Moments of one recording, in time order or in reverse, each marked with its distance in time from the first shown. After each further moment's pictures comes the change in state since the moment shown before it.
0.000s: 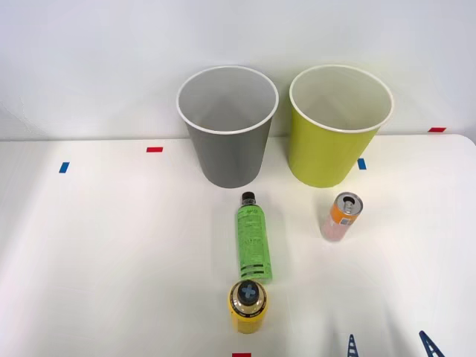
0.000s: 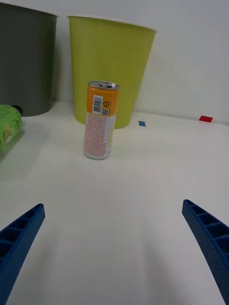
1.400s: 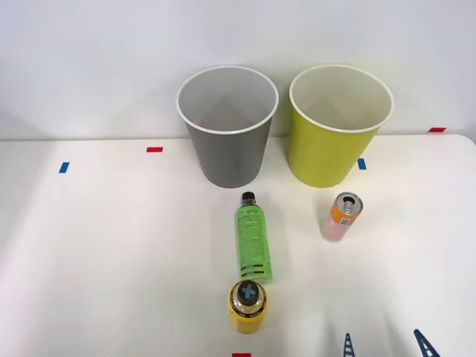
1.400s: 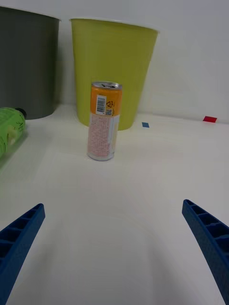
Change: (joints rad) arm -0.039 0.001 0.006 0.050 -0.003 -0.036 -0.020
